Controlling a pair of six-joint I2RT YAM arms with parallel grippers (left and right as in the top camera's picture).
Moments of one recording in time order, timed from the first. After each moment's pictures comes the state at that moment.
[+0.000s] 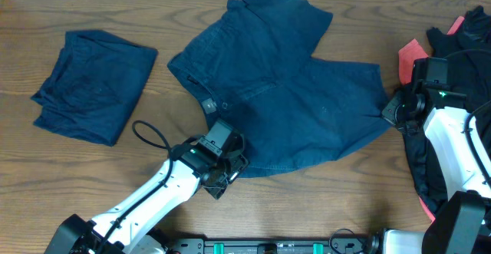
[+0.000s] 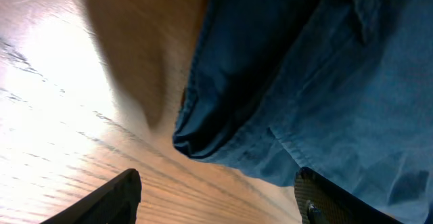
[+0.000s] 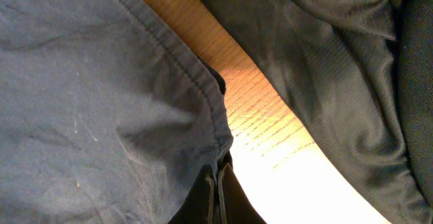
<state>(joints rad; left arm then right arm) -0.63 1.35 0.66 -0.62 0.21 -1.44 -0.16 1.52 1.02 -0.78 0.08 0.53</state>
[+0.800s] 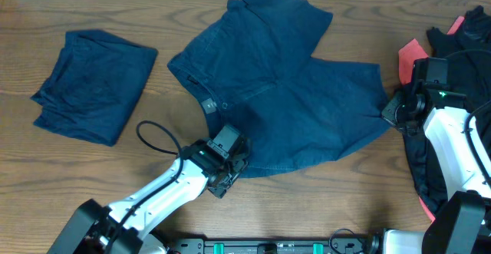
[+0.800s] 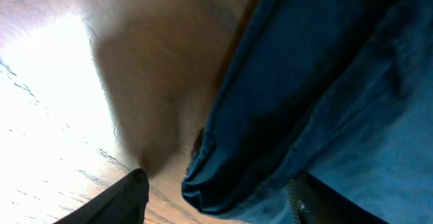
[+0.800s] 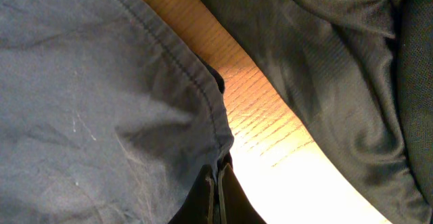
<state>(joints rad) -0.67 1.43 0.63 -0.54 0.10 -1.54 -0.16 1.52 1.02 -0.79 0.08 0.53</state>
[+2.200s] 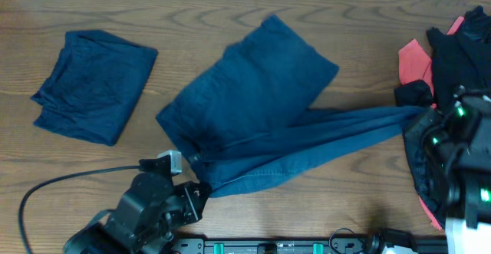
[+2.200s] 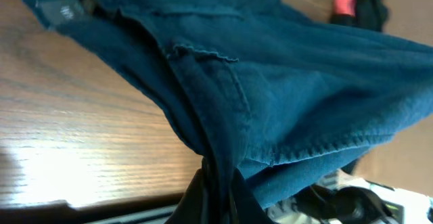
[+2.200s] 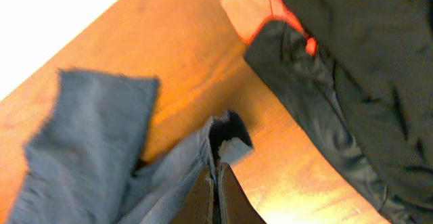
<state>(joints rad) -0.64 0.48 0.77 -1.09 0.18 -0.98 -0.17 0.86 1.01 -0.90 0.02 0.52</state>
